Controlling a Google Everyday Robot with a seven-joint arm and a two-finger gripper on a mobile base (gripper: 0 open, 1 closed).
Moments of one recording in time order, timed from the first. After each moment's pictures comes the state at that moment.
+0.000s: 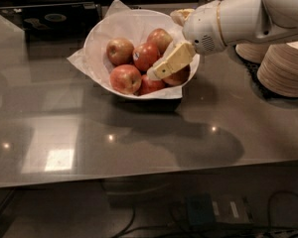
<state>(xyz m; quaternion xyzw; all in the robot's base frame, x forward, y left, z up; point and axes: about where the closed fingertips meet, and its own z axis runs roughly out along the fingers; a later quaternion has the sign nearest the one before) 0.582 -0.037 0.976 -0.54 0.67 0.21 0.47</state>
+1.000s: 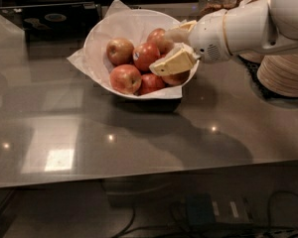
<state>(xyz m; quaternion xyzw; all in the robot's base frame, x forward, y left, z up) 0.572 -0.049 0.964 -0.52 0.68 0.20 0.48</state>
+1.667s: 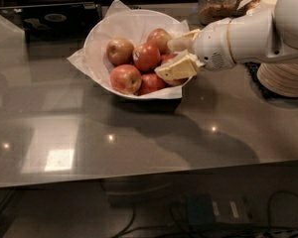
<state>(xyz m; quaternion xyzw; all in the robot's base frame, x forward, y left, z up) 0.567 -0.061 0.949 -0.51 0.69 0.20 0.47</state>
